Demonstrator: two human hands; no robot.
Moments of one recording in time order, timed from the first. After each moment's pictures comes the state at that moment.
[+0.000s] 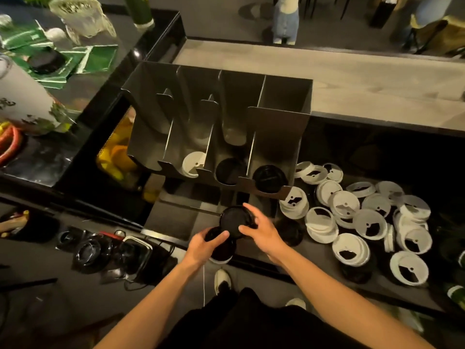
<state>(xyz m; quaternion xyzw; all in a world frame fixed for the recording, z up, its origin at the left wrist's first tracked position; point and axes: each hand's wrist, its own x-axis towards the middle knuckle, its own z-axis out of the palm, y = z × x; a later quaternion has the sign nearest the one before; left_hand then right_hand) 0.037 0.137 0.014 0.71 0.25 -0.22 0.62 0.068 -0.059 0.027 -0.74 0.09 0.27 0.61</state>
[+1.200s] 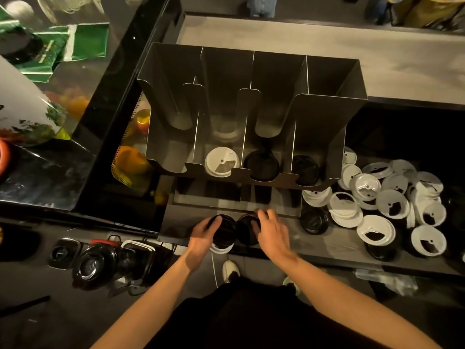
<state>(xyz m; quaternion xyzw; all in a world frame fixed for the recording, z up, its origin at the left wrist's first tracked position) 0.076 0.228 -0.006 0.68 0.24 -0.25 0.65 0.063 0.024 -0.028 -0.98 0.05 0.12 0.17</state>
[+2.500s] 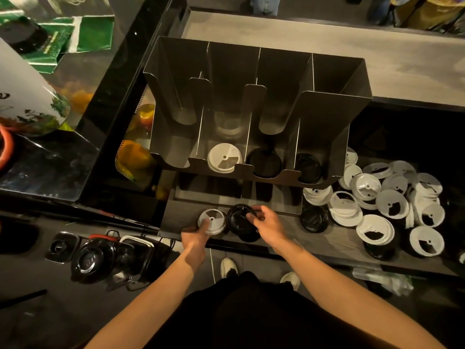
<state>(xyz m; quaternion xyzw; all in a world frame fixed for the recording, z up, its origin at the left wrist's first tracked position) 0.082 0.235 -0.066 0.54 0.50 -0.12 0.67 0.081 0.028 -0.036 -0.77 0.23 0.21 0.56</state>
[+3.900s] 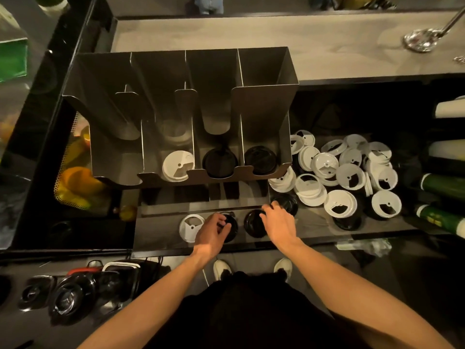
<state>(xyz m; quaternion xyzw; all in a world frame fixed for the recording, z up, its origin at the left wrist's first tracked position) 0.079 0.154 -0.037 0.87 -0.02 -0.28 0.41 0.049 -0.060 -0.031 -0.97 0.15 0.16 0.09</state>
